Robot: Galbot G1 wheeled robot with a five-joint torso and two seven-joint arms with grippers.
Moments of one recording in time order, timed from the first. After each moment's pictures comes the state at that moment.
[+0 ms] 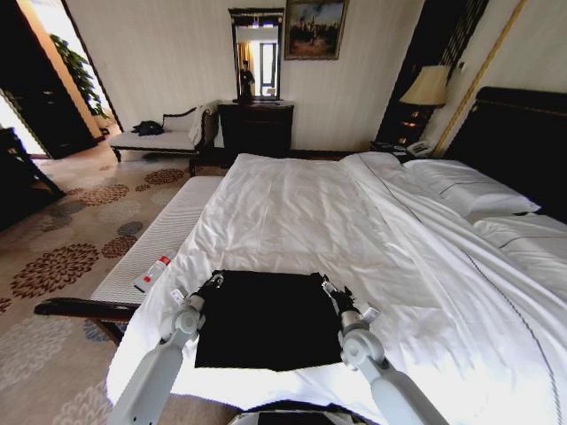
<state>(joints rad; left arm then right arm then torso) 1.13 -1.20 -0.41 -1.61 -1.03 0.24 -0.12 -1.29 1.13 0.23 1.84 0.93 0.06 0.49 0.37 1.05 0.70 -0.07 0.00</state>
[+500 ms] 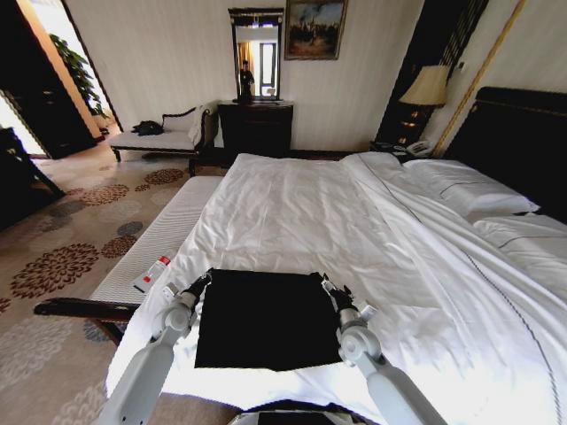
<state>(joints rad) 1.12 -1.17 -0.45 -1.60 -1.06 0.24 -0.12 -1.21 1.16 0.23 1.75 0.93 0.06 0.49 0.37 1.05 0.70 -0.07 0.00</state>
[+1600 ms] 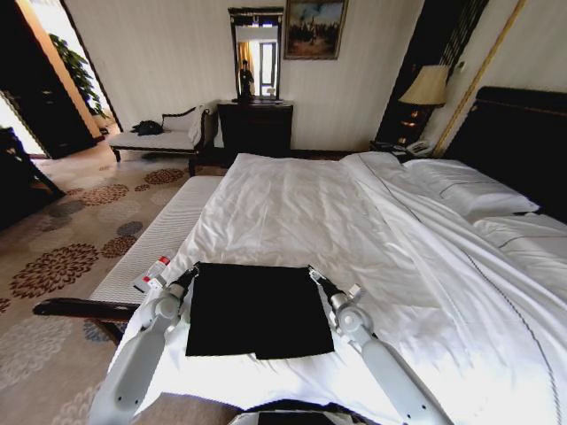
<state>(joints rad) 1.06 -1.14 -0.49 -1.52 -1.07 0.24 -0.12 -1.05 1.15 0.16 1.62 1.26 -0.08 0.23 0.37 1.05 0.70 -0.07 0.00</state>
